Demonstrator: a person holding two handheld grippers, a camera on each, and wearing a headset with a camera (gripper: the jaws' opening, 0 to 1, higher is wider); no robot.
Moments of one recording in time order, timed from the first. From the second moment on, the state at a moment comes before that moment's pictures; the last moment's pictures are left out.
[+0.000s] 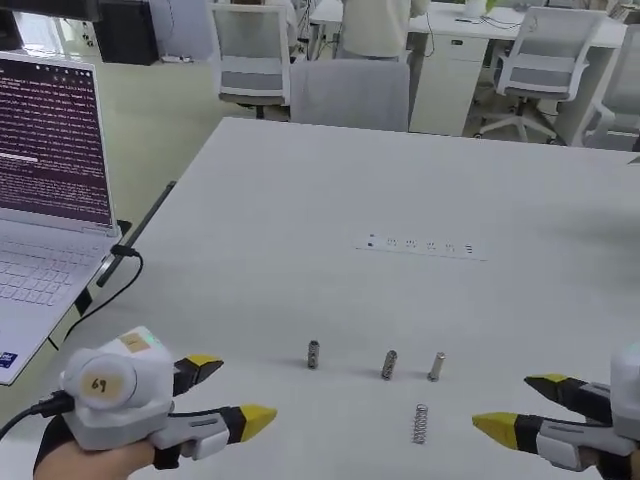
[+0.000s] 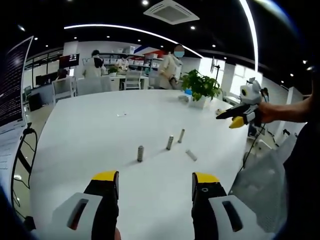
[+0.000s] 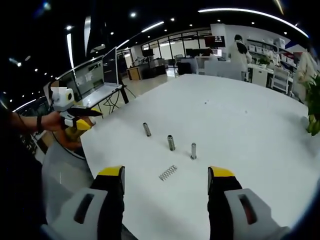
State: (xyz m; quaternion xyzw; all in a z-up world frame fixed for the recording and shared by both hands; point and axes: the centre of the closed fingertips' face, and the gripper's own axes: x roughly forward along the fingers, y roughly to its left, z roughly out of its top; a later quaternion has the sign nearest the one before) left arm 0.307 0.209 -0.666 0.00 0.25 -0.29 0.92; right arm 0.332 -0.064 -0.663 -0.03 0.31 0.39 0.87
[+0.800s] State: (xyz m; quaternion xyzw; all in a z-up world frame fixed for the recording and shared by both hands) left arm 0.313 0.184 -0.669 0.01 0.25 -0.32 0.91; right arm 0.317 -0.067 -0.671 -0.02 0.31 0.39 0.87
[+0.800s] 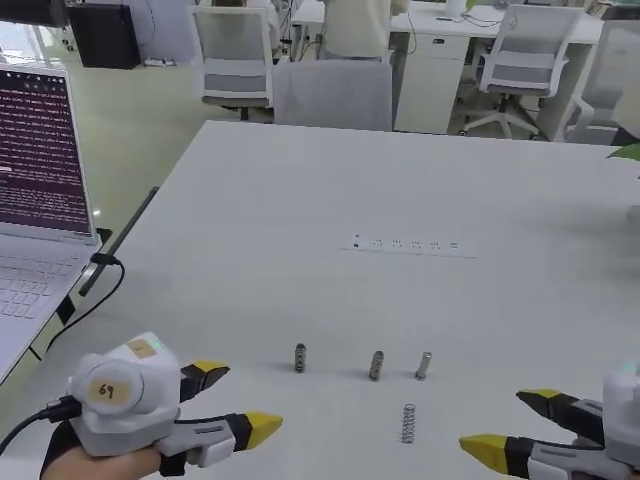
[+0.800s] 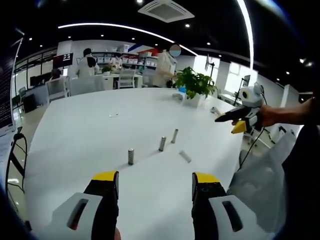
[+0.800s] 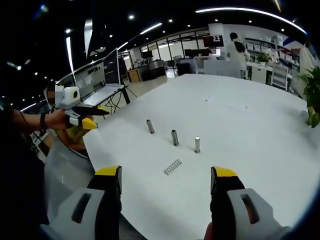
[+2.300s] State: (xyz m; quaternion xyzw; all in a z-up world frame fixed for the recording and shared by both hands) left arm 0.338 0.076 -0.700 0.01 0.28 -0.39 0.88; right arm 0.310 -0.071 -0.670 -0.01 0.31 0.39 0.87
